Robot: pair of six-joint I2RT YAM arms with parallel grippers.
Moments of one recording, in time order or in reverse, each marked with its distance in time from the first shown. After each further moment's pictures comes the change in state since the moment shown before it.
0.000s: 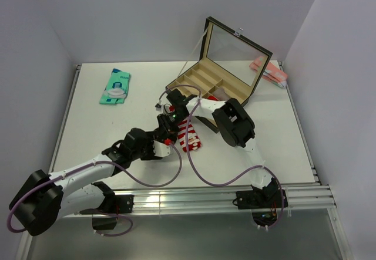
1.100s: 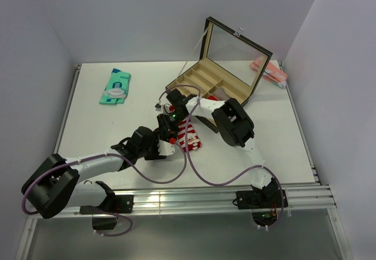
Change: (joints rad) left arm -0.010 0.184 0.033 0.073 0.017 -0.021; right arm 0.000 0.011 0.016 -0.019 -0.008 -0.005
